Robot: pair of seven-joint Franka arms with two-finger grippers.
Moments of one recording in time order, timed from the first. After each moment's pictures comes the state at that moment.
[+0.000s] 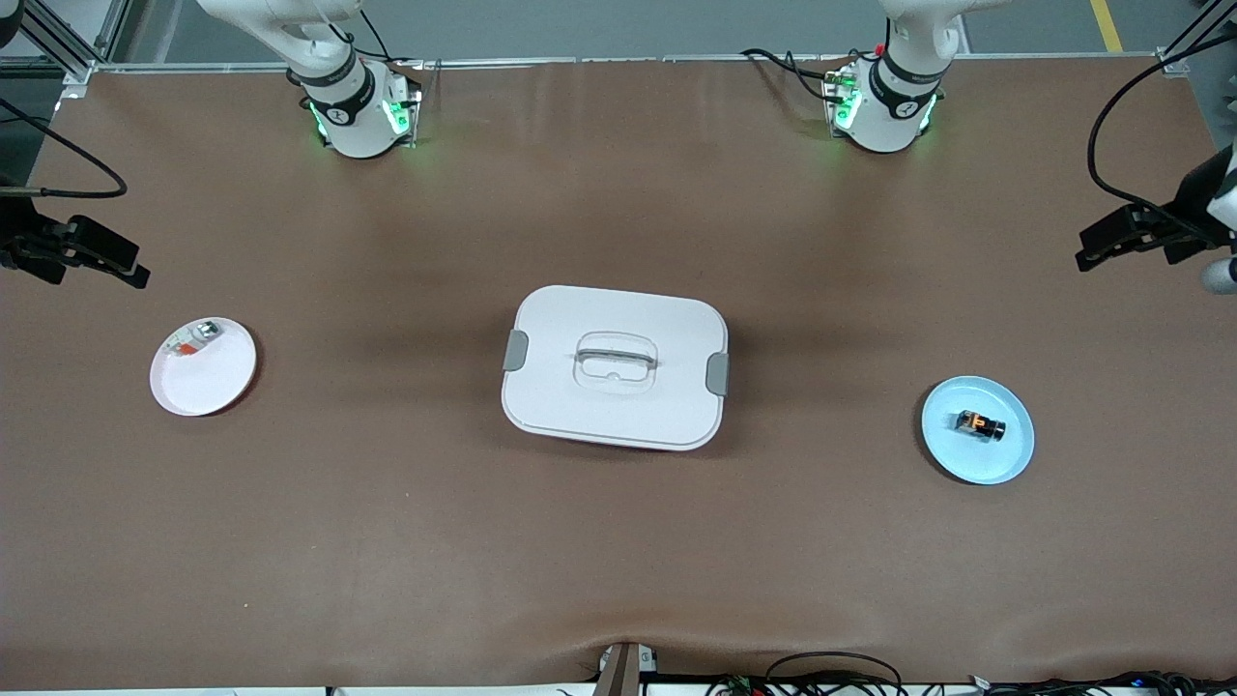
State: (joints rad) left arm 0.21 0.03 -0.21 -1.56 0.03 1.57 -0.07; right arm 0.00 0.05 -0.03 -1.48 0.03 1.55 0.05
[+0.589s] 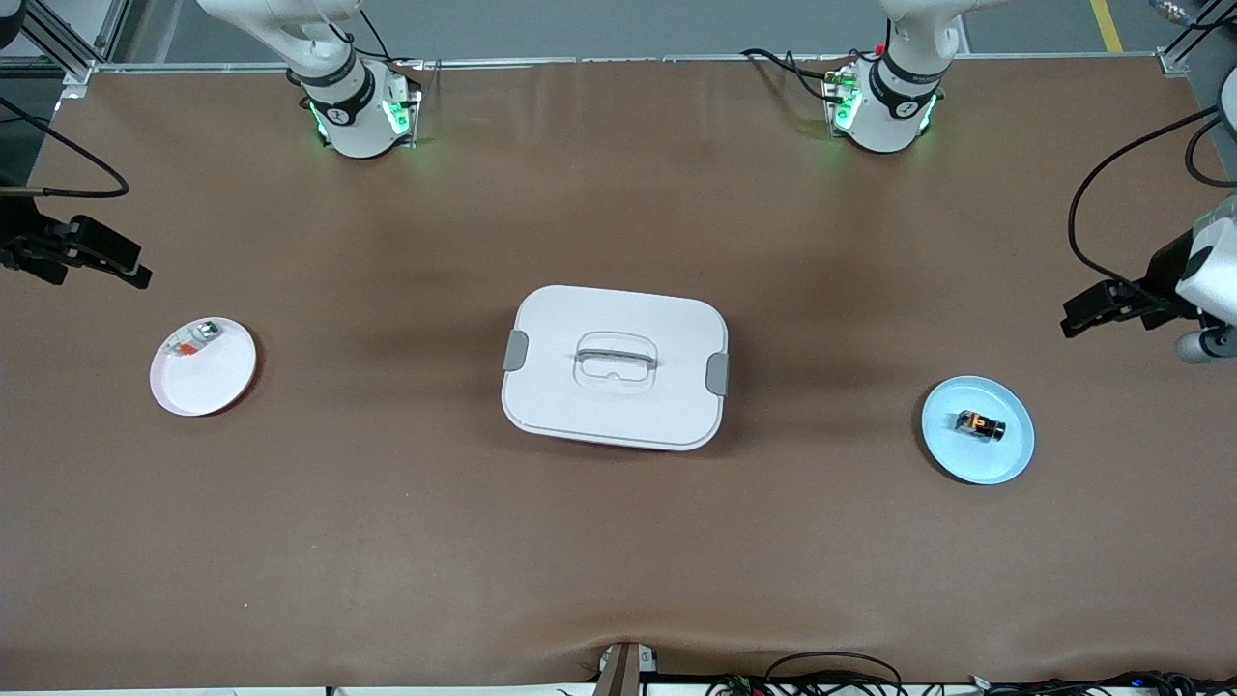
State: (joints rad) left arm 0.23 0.09 -0.20 -1.69 0.04 1.82 -0.07; right arm 0.00 0.05 -0.02 -1.48 0.03 1.55 0.05
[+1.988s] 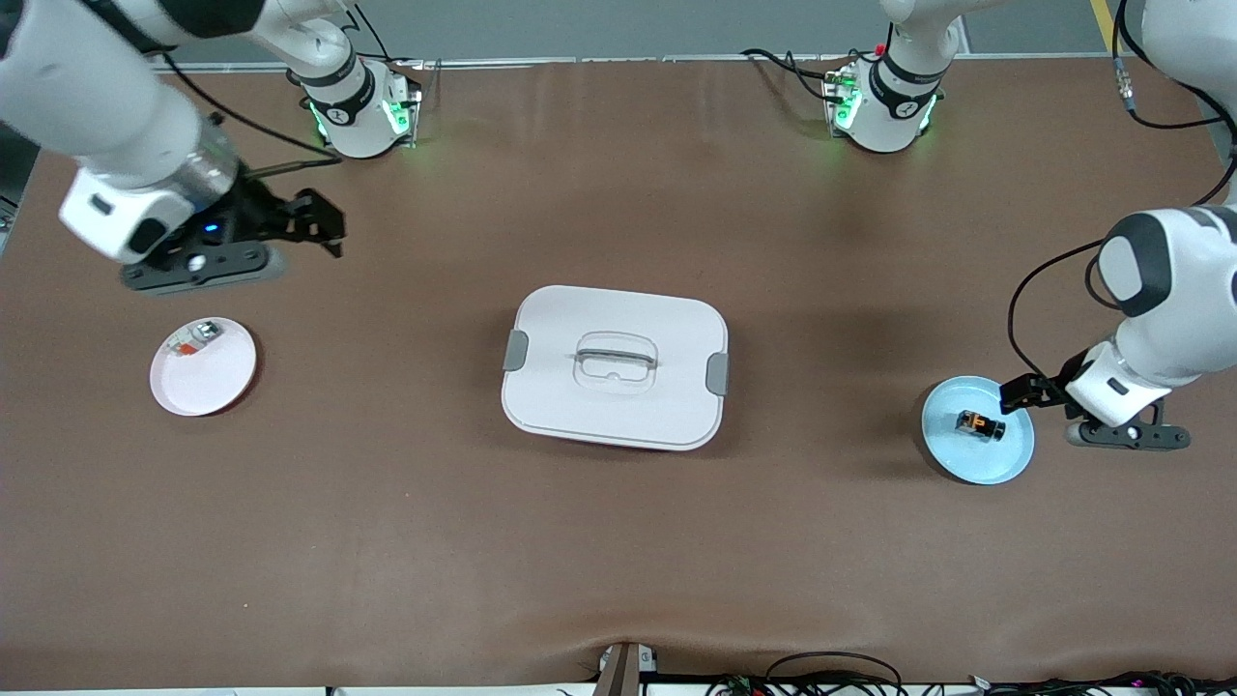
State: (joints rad) left arm 0.29 0.37 -0.21 -1.86 0.06 2.30 0.17; right arm 0.35 0.08 0.00 -1.49 0.03 1.49 0.19
